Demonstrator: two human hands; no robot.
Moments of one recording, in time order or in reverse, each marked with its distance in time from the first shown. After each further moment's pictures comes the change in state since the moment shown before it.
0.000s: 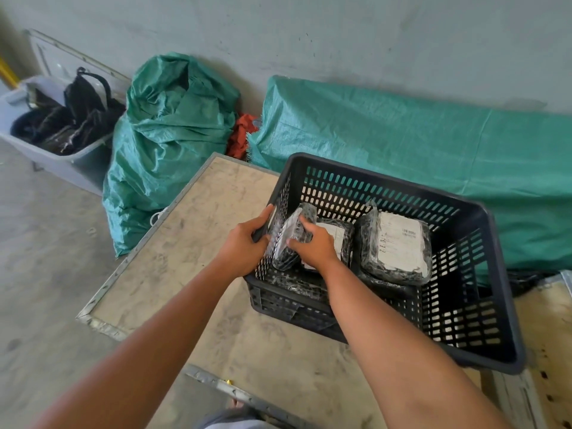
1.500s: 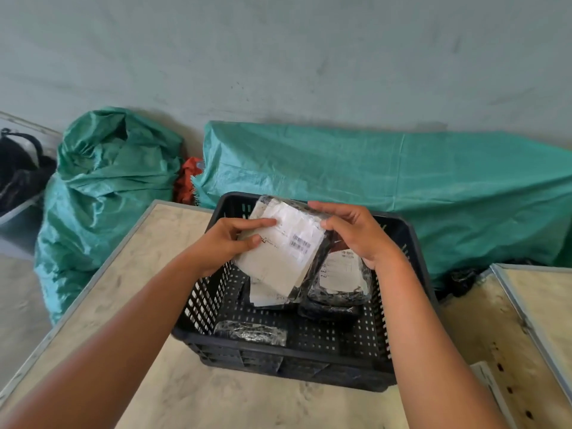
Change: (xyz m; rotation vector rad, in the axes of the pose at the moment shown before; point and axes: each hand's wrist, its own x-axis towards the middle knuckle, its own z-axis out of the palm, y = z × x) left_hand 0.068 0.102 0.027 -0.566 -0.537 0.190; right_hand -0.054 -0.059 -0.219 0.223 -0.011 -0.302
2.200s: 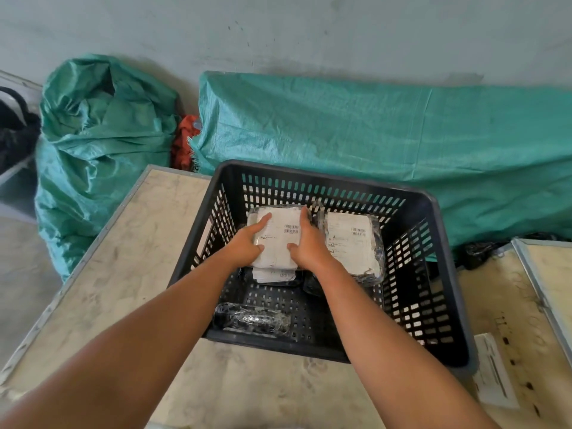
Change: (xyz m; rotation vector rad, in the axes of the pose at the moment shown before) left_hand 0.049 -0.128 -0.003 0.460 0.178 -0.422; right_hand 0.050 0.138 0.099 -0.517 0.019 0.434
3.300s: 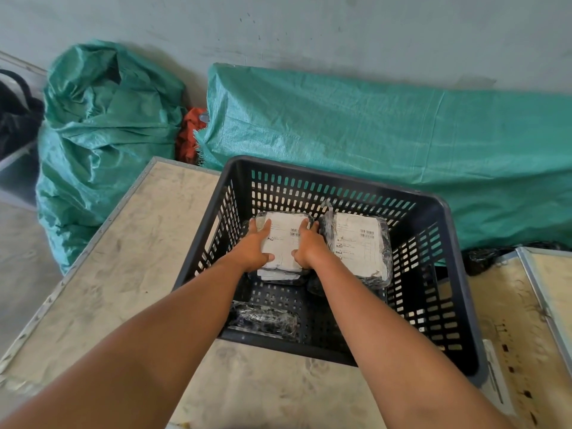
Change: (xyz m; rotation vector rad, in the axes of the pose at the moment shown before) left_hand 0.018 -0.030 0.012 0.399 -0.023 -0.065; right_hand 0.018 -0.016 0.009 -0.409 -0.211 0.196
